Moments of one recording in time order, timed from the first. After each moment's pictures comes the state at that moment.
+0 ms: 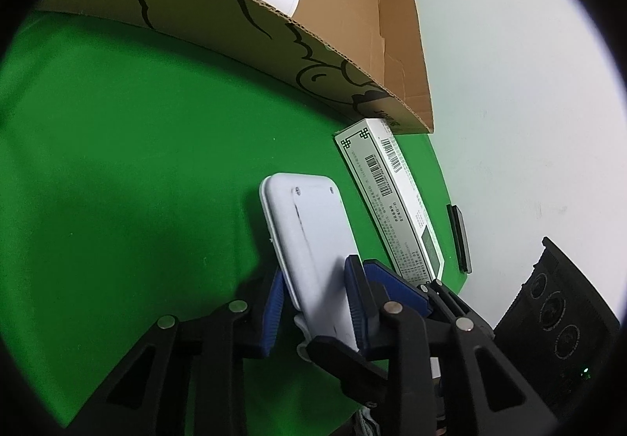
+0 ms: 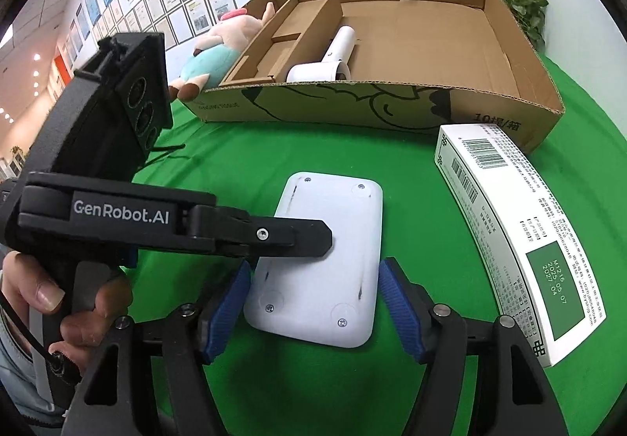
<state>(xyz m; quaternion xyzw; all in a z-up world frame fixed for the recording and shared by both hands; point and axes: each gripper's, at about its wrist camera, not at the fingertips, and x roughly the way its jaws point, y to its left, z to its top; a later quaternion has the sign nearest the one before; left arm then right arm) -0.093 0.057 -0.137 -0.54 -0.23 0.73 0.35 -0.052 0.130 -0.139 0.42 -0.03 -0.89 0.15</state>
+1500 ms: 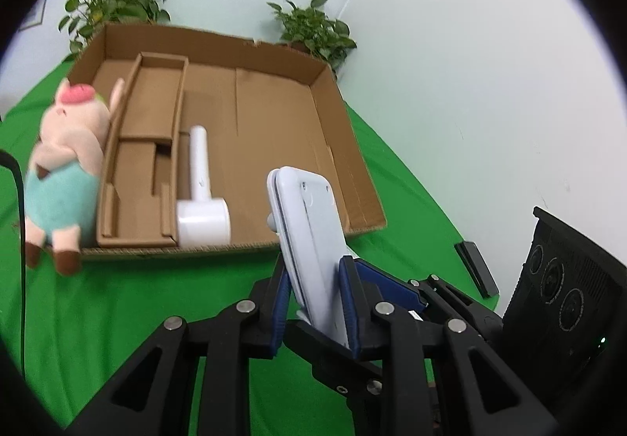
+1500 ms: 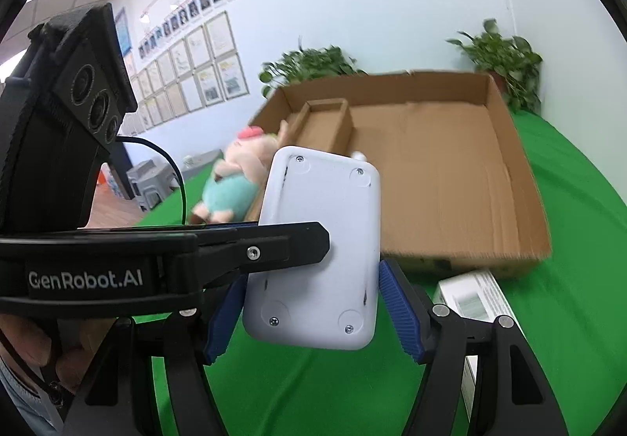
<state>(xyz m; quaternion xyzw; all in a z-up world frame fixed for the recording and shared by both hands) -0.107 0.048 0.013 -0.38 -0.09 0.86 0.33 -0.085 0.121 -0.035 0.29 -0.06 -0.94 0.16</state>
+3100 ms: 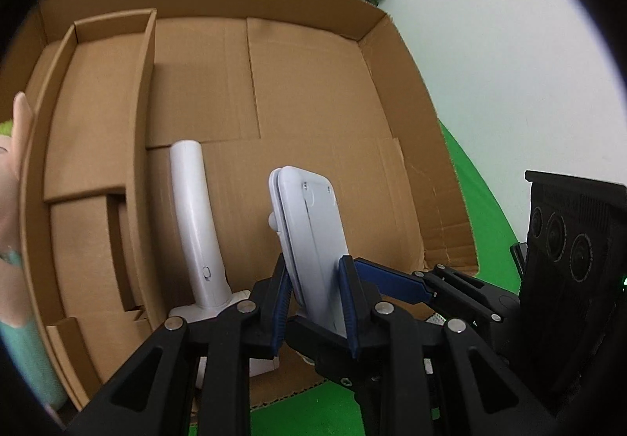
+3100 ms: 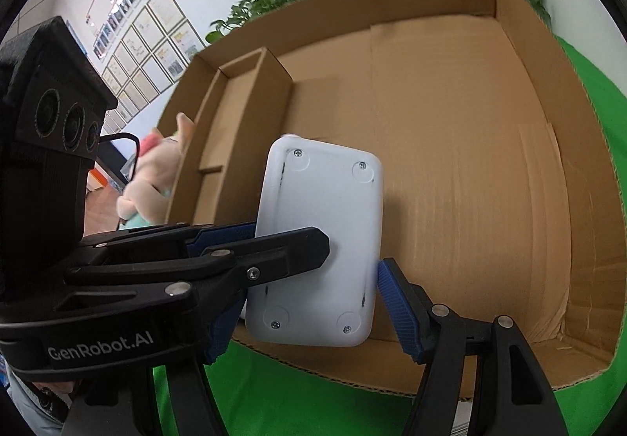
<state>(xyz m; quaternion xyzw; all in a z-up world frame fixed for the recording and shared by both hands) -0.265 0.105 -0.051 -0.48 -0.04 0.81 0.32 -0.294 0.182 -0.092 0.43 -0.14 -0.88 0.15</state>
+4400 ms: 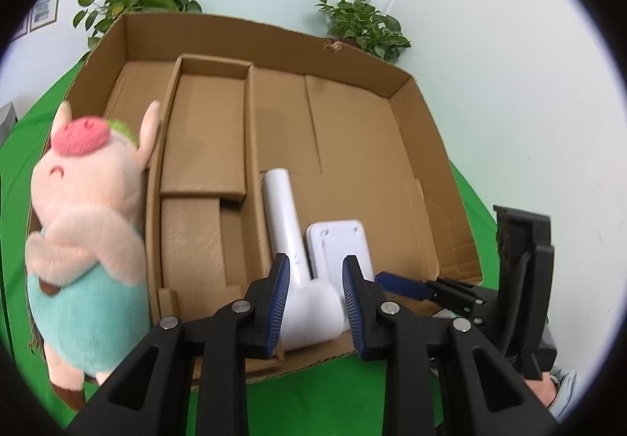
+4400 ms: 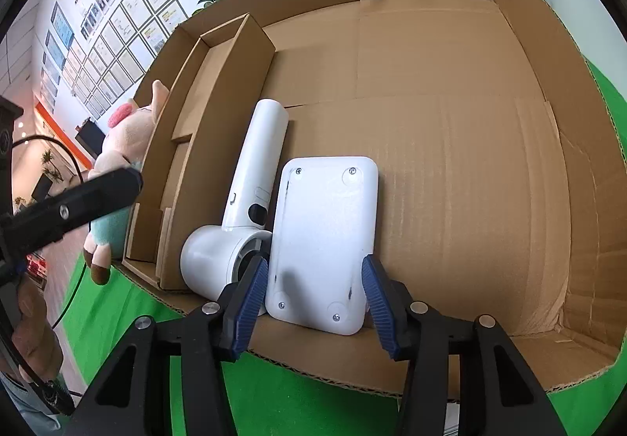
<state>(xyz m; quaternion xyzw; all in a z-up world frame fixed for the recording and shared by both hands) -0.230 0.028 -0.028 -0.42 -0.07 0.86 0.28 -0.291 0.167 -0.111 0.46 -0.11 -0.87 0.13</state>
